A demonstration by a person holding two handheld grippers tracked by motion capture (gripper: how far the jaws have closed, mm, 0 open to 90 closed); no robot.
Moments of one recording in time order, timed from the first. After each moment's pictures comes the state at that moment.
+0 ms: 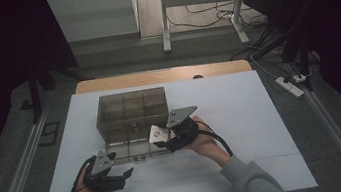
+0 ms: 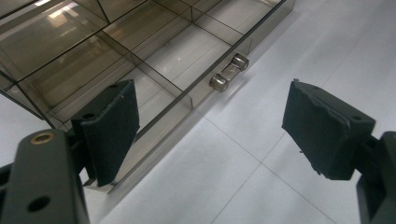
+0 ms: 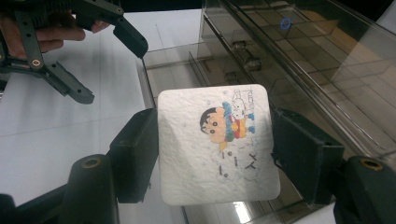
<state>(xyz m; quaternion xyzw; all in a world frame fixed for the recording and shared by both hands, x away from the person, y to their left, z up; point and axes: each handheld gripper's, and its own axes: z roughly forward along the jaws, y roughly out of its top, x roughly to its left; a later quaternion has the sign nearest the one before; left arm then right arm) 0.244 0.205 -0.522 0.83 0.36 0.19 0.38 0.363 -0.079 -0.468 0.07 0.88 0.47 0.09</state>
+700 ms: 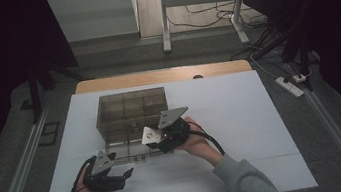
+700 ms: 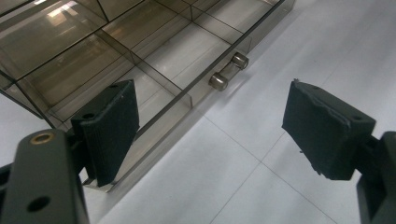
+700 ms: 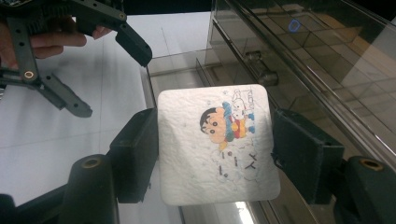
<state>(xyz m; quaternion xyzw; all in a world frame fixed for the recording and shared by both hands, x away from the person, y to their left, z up) 0.244 0.204 -0.522 0.83 0.36 0.19 0.37 0.366 -0.057 -0.474 0.06 0.88 0.47 0.07</state>
